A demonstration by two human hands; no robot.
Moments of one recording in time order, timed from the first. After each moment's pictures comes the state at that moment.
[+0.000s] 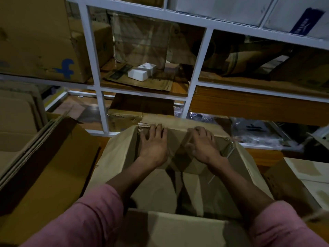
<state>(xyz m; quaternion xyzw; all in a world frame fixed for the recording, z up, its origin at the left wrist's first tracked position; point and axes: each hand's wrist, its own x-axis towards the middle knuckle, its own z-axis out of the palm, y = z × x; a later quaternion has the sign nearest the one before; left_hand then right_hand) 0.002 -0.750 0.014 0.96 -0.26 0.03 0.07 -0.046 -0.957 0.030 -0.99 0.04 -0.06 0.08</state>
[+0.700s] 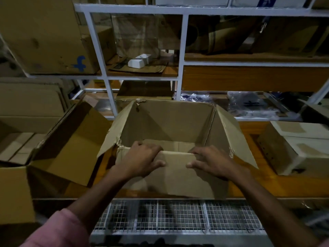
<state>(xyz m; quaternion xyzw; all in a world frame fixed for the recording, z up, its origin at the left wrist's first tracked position) -0.202 -0.675 0.022 0.92 -0.39 0.02 0.06 -0.290 -0.950 0.038 -0.98 -0.09 0.02 0.19</state>
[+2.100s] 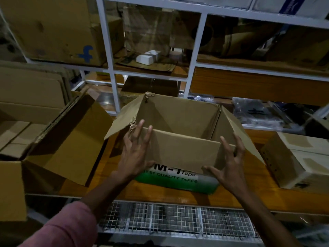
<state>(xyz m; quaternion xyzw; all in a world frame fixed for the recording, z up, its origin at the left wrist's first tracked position) -0.168 -0.645 -0.028 0.93 -0.27 0.16 0.21 -0.274 -0.972 -0.028 -0.93 0.03 -0.30 0.22</state>
